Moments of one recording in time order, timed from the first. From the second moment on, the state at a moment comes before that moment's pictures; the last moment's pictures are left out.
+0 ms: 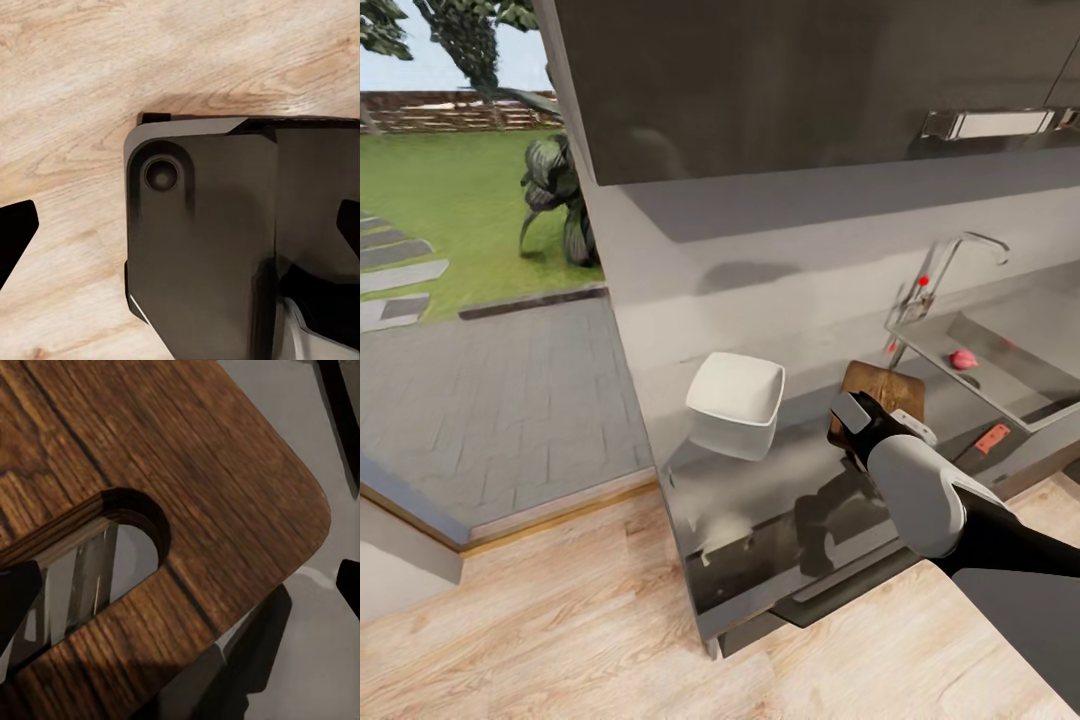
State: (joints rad) left arm 0.00 -0.02 0.00 -0.50 0.00 -0.07 0.00; right arm -1.29 0.06 -0.45 -0.22 -0.26 0.12 -1.04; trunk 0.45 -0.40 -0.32
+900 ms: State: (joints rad) left arm 0.00 -0.02 0.00 -0.50 0.00 -0.07 0.00; right arm -1.28 0.06 -0.45 -0.22 -0.24 0.13 -1.02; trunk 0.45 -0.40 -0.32
